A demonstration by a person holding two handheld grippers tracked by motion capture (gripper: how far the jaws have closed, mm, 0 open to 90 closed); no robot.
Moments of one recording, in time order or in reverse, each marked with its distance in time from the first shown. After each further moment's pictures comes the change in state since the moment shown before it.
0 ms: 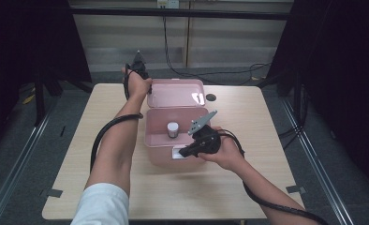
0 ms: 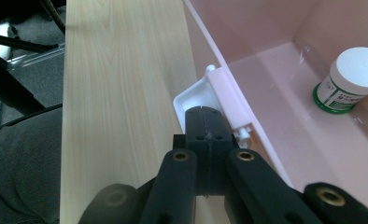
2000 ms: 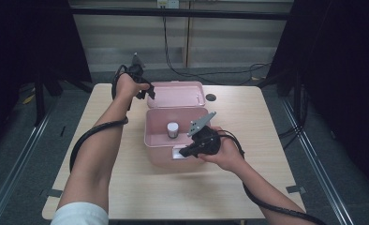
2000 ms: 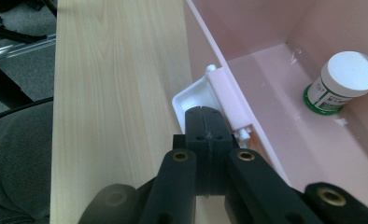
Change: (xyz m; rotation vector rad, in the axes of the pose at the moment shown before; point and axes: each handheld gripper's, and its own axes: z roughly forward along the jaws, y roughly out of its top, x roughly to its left) left arm 0.006 -0.025 -0.028 0.070 -0.073 0.182; right arm 0.005 0.002 -0.001 0.023 -0.036 -0.032
